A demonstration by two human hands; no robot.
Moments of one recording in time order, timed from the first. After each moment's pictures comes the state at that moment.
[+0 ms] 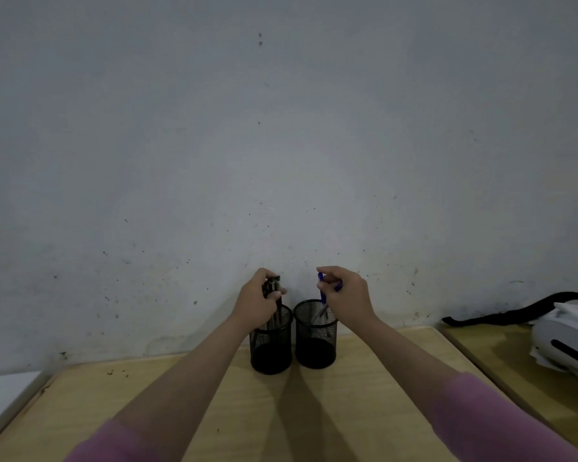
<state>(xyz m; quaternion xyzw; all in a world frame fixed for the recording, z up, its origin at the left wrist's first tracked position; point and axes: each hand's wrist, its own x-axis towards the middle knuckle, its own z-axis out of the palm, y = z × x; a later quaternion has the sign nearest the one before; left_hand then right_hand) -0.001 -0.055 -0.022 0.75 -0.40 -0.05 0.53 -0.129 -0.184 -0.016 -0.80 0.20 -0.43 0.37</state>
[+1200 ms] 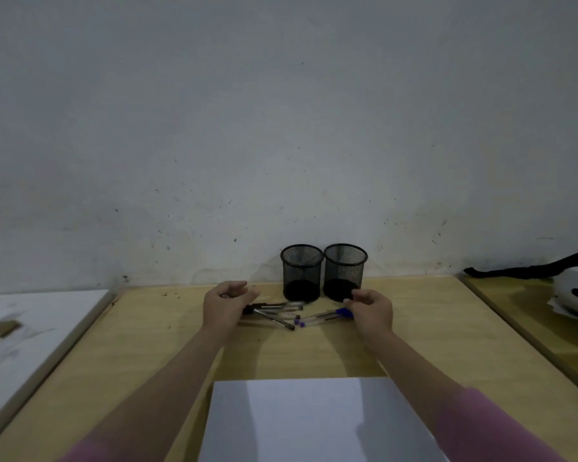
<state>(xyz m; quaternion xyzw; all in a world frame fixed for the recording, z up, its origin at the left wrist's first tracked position) -0.016 0.079 -0.104 0.70 -0.14 -0.07 0.69 -0.161 -0.124 -0.125 -0.62 0.40 -0.36 0.57</state>
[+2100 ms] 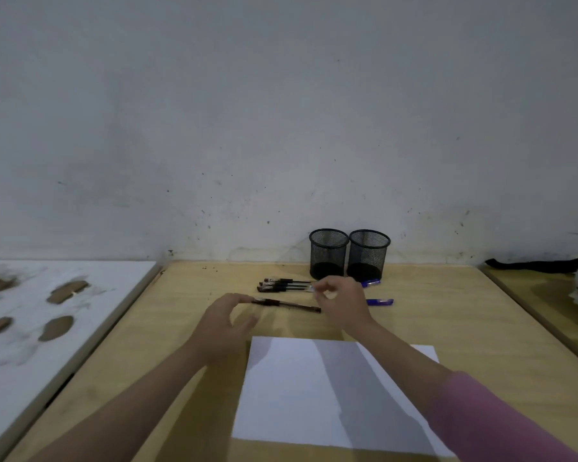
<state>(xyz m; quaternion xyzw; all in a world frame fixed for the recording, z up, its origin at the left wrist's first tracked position) -0.073 0.195 -0.112 0.85 -0.34 0.01 0.41 -0.159 -0.031 -0.112 -0.87 0.16 -0.30 0.35</state>
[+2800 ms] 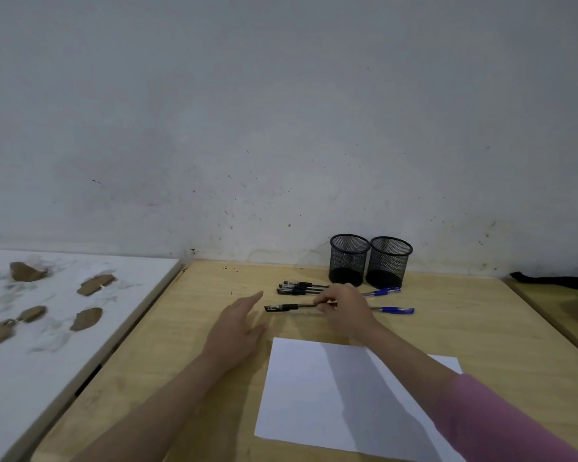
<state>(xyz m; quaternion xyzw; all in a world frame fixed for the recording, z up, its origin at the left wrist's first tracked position) -0.067 0.212 -0.127 0.87 -0.34 0.05 0.36 -0.143 -0.012 -0.107 -0.94 0.12 -0.20 0.27</state>
